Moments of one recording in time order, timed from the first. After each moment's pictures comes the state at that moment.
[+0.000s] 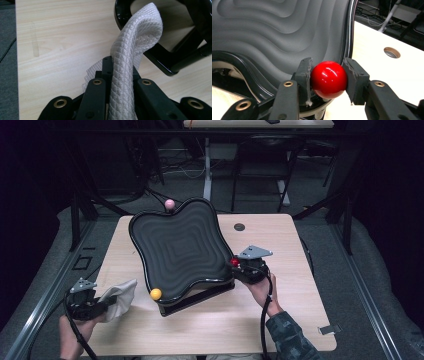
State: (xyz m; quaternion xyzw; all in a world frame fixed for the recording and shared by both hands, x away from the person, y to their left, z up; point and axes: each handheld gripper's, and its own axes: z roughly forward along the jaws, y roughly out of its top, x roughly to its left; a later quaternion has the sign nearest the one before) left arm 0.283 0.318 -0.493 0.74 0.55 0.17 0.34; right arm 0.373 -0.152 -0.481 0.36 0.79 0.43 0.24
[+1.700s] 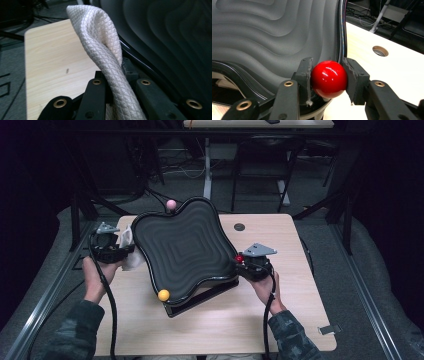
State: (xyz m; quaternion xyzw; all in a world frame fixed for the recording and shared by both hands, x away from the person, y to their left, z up) left arm 0.388 0.263 -0.416 0.76 0.49 0.23 0.36; right arm 0.380 -0.162 -0.482 0.37 0.78 0.43 0.26
